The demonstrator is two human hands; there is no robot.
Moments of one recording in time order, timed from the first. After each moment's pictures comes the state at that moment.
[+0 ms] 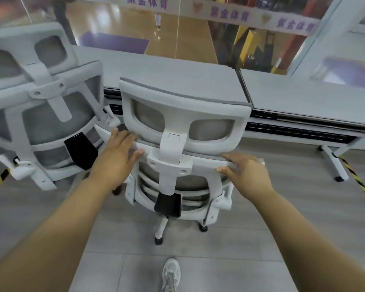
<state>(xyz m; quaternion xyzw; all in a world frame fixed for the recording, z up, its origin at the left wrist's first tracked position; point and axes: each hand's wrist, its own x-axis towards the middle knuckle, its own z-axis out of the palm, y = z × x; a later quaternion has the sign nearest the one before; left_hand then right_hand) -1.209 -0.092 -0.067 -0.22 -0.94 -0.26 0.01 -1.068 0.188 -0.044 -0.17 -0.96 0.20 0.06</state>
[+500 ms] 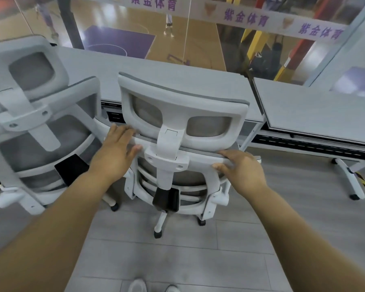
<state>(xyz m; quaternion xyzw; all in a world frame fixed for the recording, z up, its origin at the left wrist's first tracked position) -1.375 -0.054 -0.068 -0.21 -0.94 -0.27 0.00 -1.236 0.219 -0.035 -0.16 -0.96 0.21 0.04</state>
